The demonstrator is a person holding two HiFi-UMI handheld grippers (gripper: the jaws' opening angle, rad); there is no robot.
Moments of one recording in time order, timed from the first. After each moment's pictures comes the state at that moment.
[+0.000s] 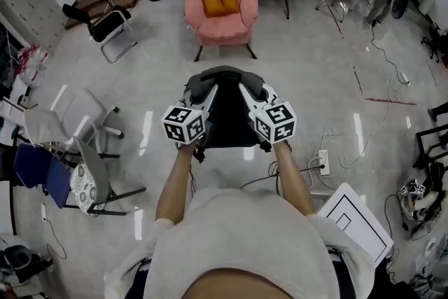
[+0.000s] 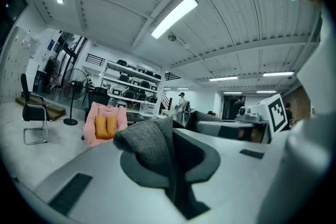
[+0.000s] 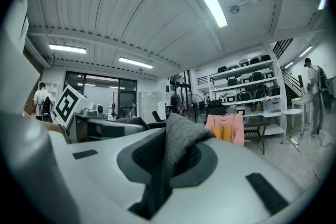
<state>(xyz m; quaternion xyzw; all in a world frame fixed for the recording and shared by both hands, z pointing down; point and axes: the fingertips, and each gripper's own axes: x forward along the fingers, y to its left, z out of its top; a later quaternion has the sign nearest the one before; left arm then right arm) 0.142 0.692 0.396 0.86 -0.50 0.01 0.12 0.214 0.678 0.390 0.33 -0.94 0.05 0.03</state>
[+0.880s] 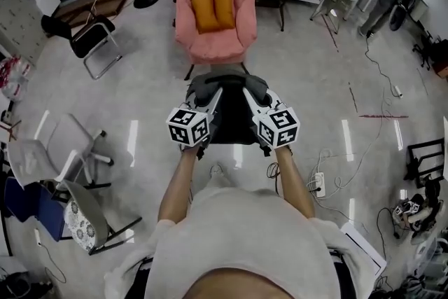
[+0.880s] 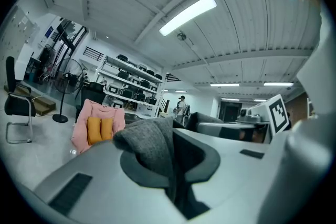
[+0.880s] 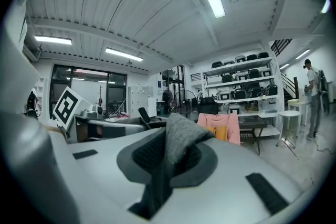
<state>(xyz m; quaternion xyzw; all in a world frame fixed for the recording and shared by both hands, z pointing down) 0.059 0.446 0.410 0.87 -0.47 -0.02 0.14 0.131 0.438 0.402 0.37 -0.93 0.05 0.06</state>
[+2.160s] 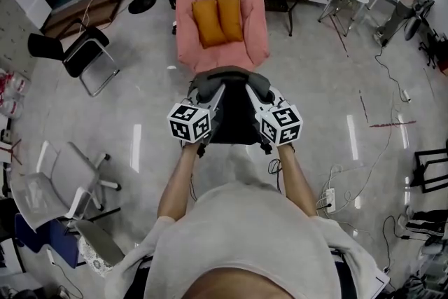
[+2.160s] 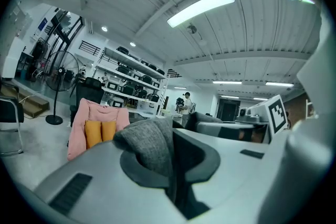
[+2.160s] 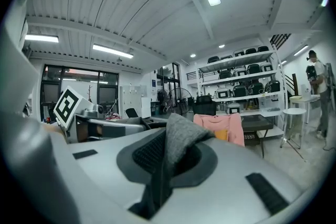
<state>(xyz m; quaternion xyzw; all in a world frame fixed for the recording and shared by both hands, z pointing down) -0.030 0.188 0.427 0.88 -0.44 0.00 0.15 0.042 0.183 0.419 0.38 -0.92 0.06 0.06</state>
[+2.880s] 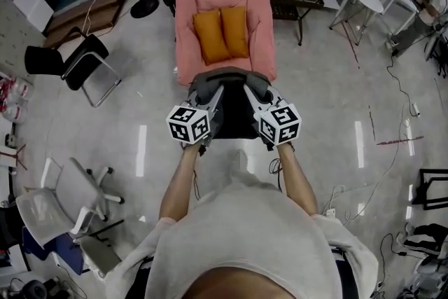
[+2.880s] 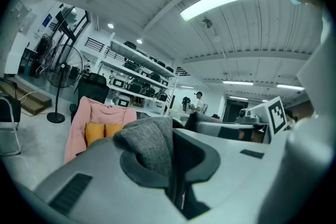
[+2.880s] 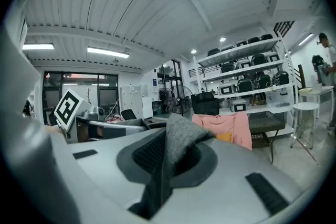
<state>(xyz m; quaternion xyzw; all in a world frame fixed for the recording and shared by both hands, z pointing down) -0.041 -0.016 0.441 0.87 -0.46 0.00 0.18 0.029 -0.025 0.432 0.36 -0.93 0.09 0.06</state>
